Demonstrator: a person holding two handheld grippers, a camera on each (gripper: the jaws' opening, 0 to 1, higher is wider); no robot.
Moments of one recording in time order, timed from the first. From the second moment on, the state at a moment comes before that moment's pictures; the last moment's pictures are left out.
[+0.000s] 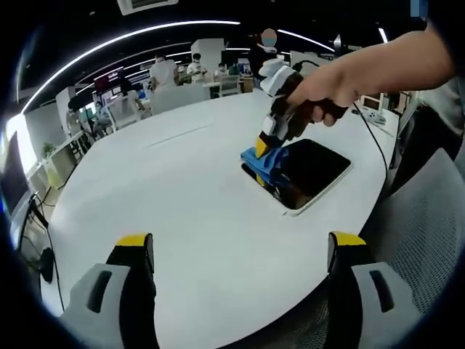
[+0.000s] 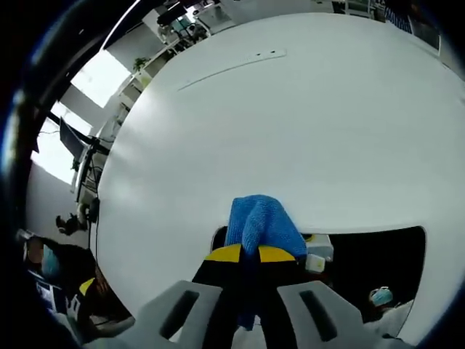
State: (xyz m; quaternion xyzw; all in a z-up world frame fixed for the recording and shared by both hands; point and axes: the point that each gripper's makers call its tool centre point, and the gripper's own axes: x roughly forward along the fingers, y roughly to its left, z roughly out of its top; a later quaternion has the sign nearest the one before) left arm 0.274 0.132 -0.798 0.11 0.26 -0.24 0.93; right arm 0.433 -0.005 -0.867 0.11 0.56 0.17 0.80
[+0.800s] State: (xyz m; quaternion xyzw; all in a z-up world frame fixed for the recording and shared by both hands) left arm 0.275 0.136 -0.805 0.12 0.26 -0.24 0.93; right arm 0.437 0.016 -0.869 0.10 0.55 0.18 0.81
